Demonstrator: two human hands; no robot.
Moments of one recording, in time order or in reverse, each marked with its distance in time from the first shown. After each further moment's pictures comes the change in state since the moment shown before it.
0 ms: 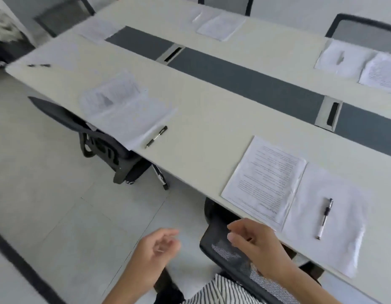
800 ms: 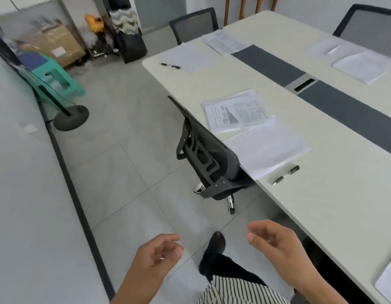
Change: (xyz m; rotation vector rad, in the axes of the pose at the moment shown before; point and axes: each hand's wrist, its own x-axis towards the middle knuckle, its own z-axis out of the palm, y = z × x) left_hand -0.008 -0.109 -0.330 -0.336 0.356 -0.087; right_hand 0.142 -0.205 0.280 -0.069 -0.186 -0.158
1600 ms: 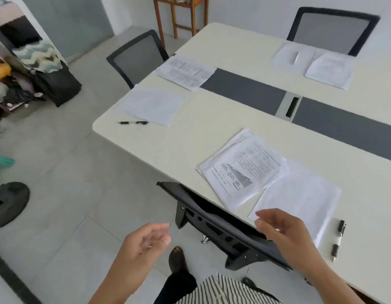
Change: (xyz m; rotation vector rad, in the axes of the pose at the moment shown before) left_hand 0.368 0.224 -0.159 0.264 -0.315 0.122; right_hand 0.305 -0.146 0.033 0.125 0.443 0.185
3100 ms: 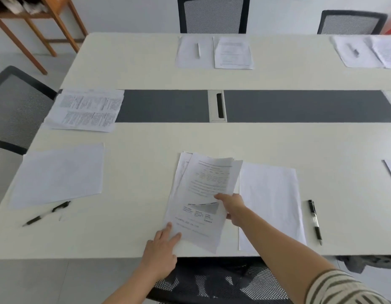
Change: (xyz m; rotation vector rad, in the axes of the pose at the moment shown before) left_hand 0.293 0.002 0.074 1.460 -0.647 0.386; right_hand 0.228 0.013 0.032 0.648 0.366 0.774
